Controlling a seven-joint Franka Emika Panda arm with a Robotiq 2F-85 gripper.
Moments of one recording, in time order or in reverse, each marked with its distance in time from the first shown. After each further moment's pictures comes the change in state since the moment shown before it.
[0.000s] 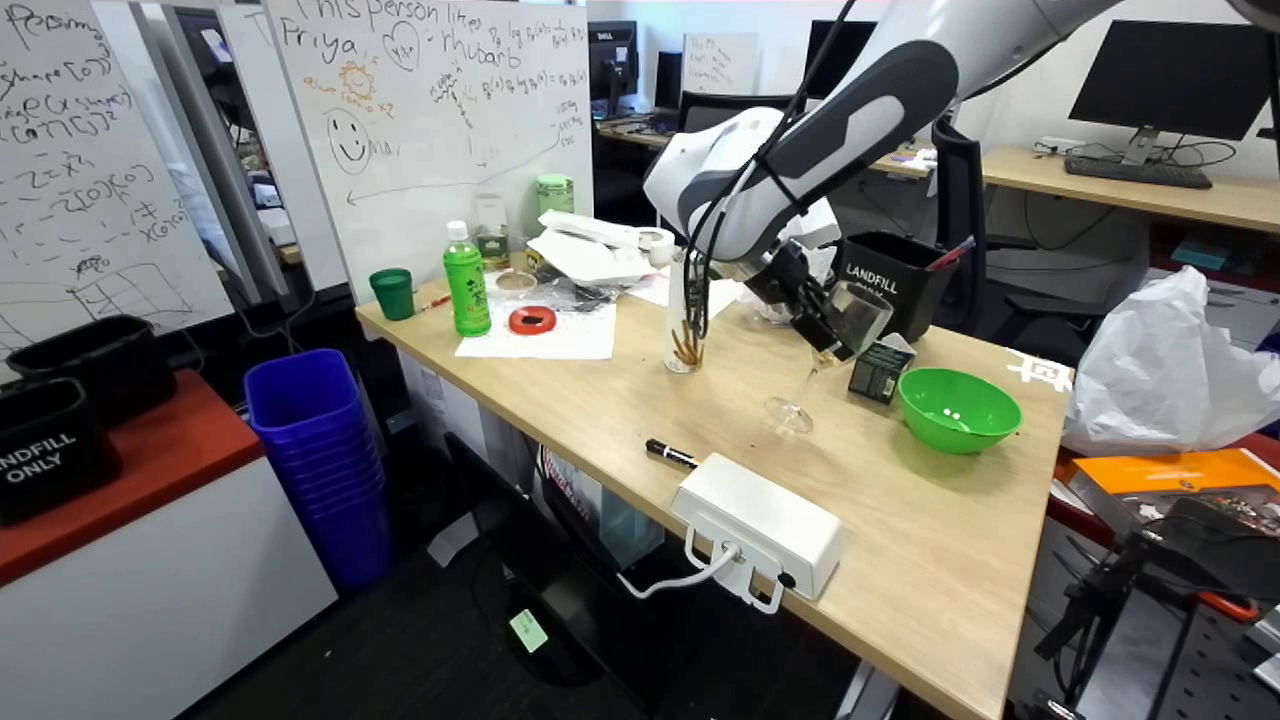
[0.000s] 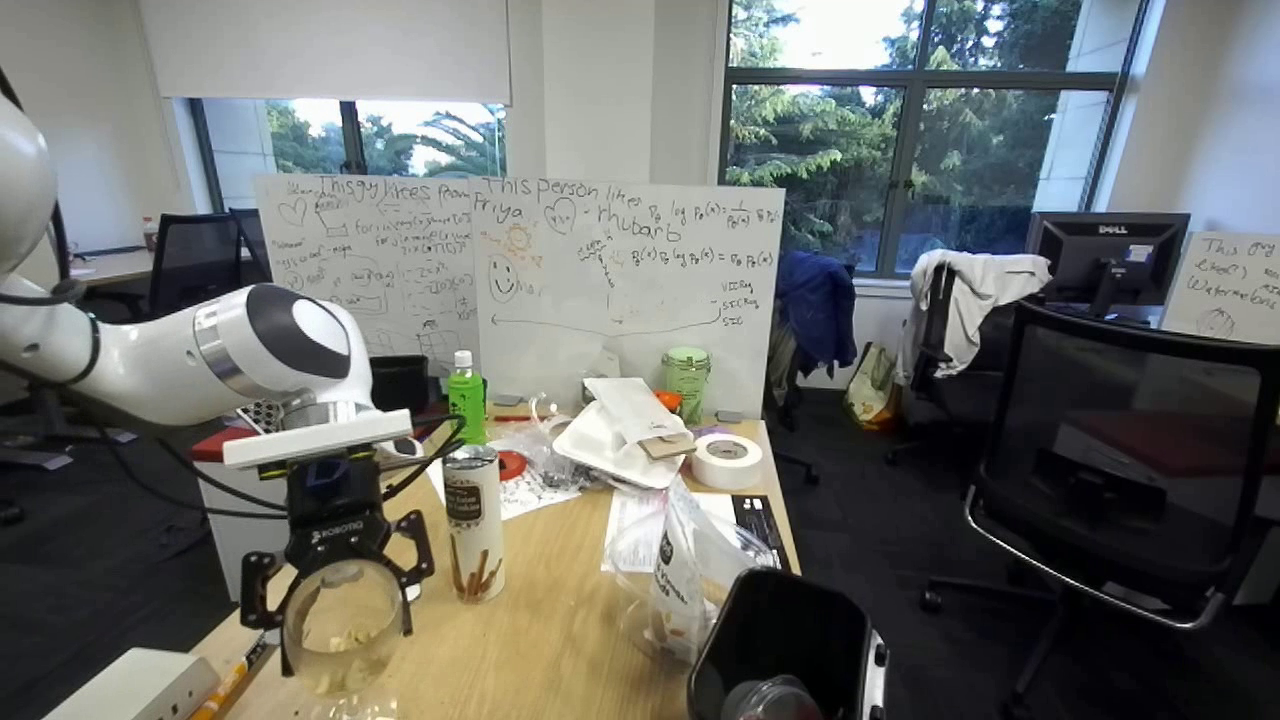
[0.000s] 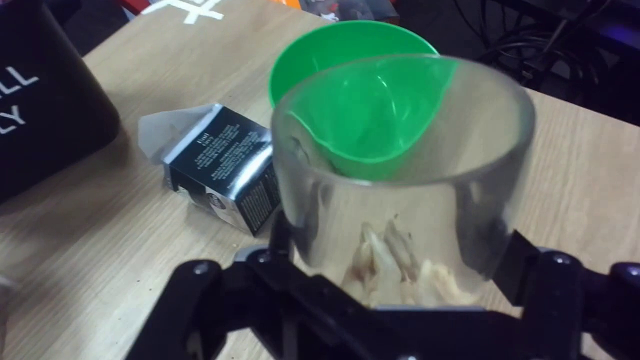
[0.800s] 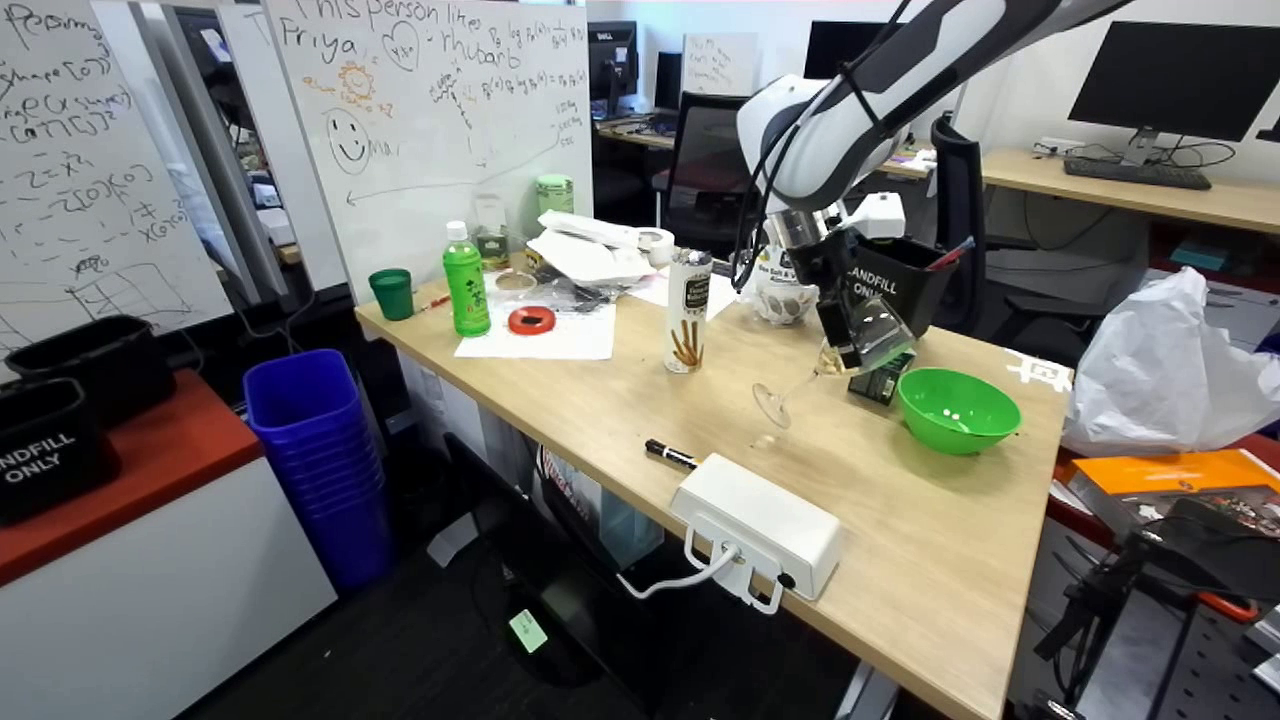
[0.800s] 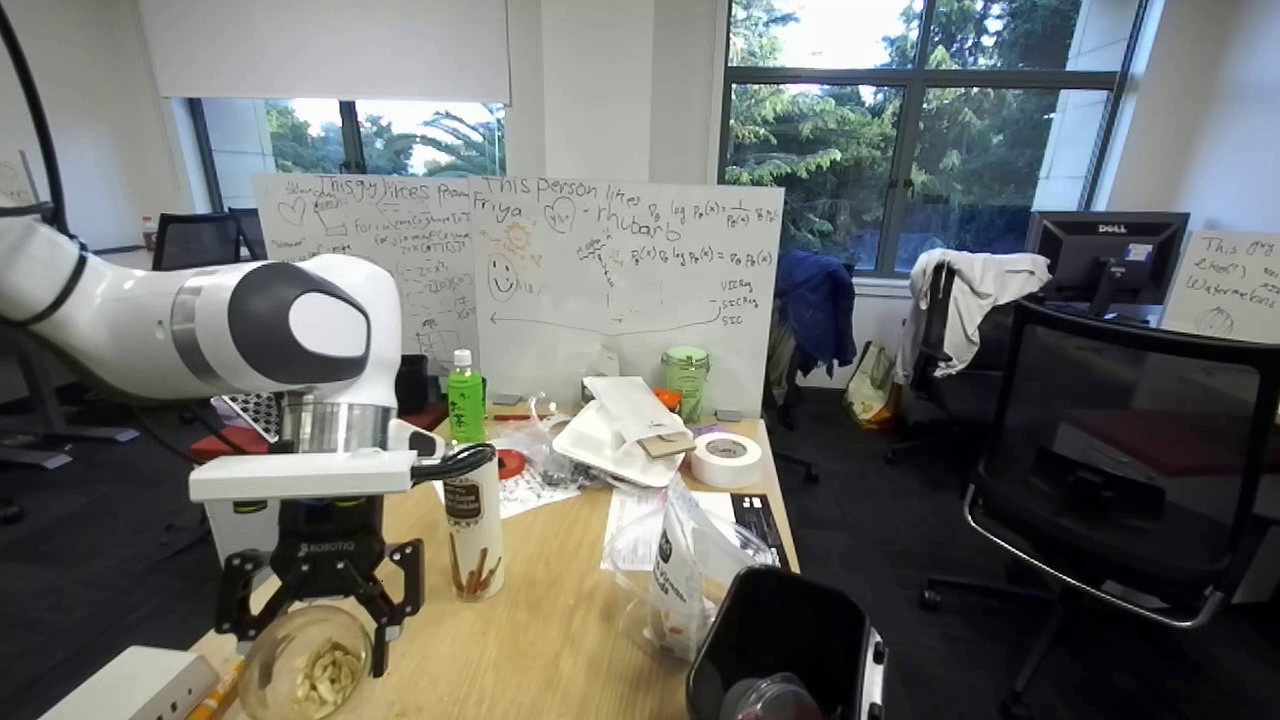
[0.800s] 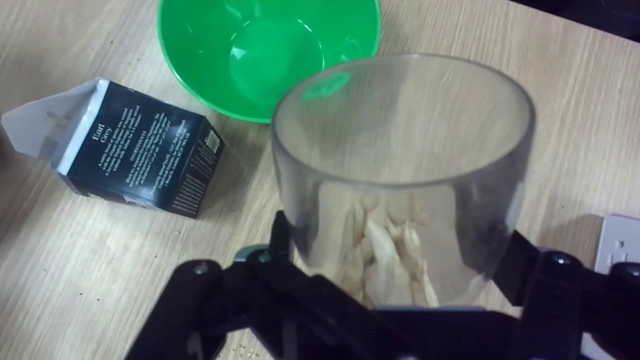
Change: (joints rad) arm -0.134 -0.231 -0.011 -0.315 0.285 0.329 -0.002
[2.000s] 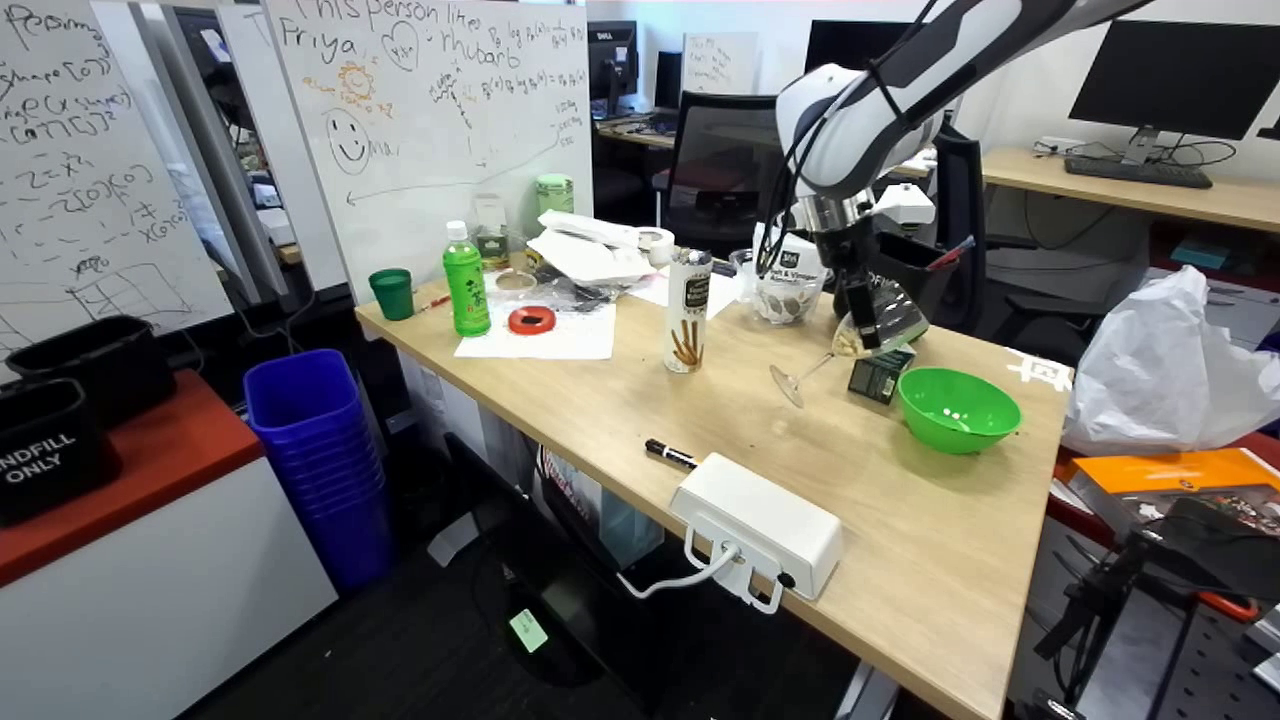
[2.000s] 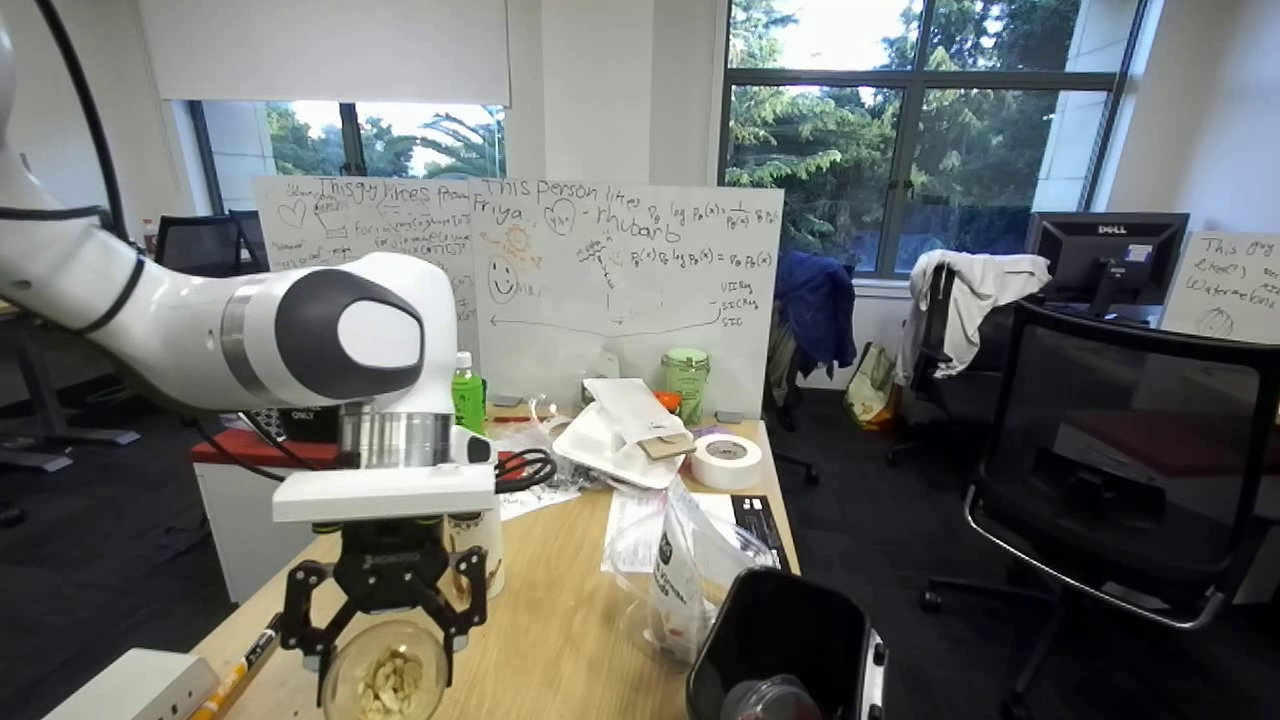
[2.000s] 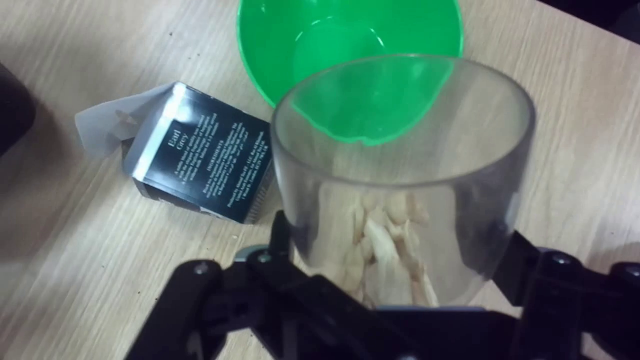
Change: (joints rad) arm -0.066 -0.006 -0.041 0.000 0.013 0.077 -0.180
